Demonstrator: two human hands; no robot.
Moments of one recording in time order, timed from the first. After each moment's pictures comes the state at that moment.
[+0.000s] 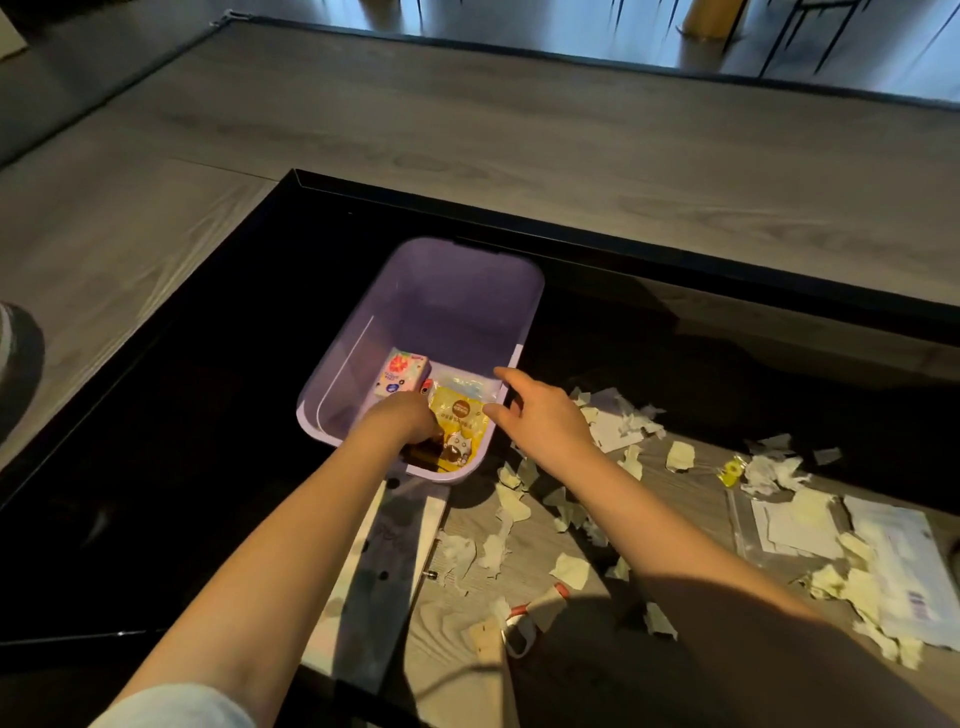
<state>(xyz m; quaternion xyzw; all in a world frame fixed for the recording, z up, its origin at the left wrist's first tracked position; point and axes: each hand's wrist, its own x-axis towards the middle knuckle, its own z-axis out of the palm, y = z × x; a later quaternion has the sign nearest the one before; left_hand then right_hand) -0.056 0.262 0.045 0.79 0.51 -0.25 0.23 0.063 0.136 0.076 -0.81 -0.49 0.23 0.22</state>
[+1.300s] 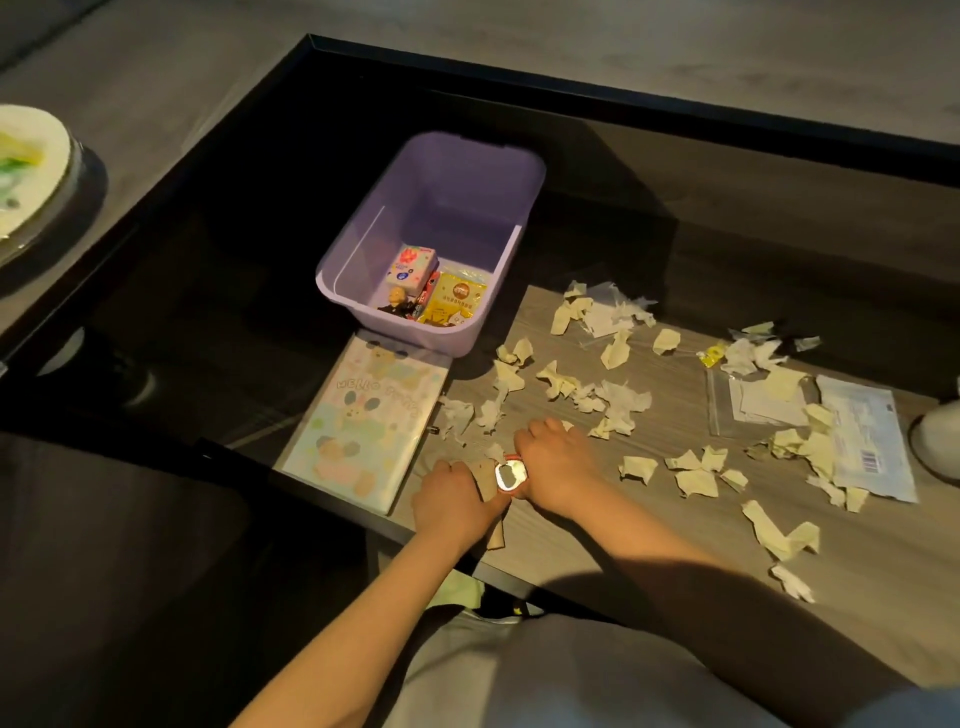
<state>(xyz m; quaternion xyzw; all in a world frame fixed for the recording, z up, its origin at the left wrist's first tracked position) -0.141 0.021 -0.016 0.78 0.55 -0.15 0.25 -0.004 -0.015 0.001 -0.75 -0.63 0.21 -0.08</state>
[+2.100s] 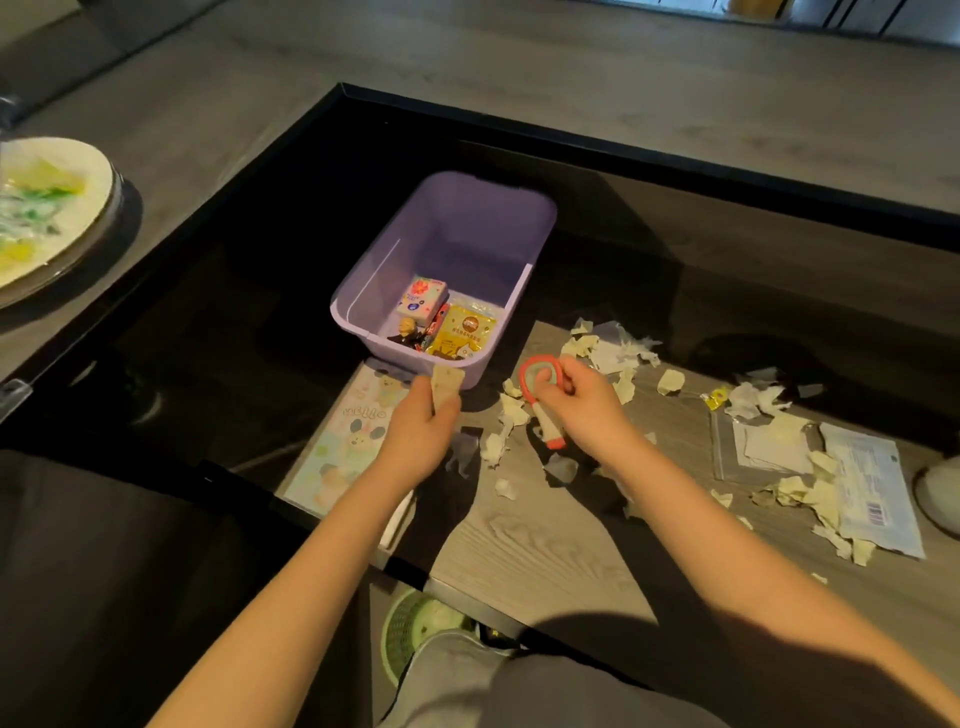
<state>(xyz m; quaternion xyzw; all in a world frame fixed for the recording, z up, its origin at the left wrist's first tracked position) -0.132 0.096 0.069 0.72 0.52 0.17 0.42 0.033 0.023 0.080 -0.76 -0.40 0.35 0.37</state>
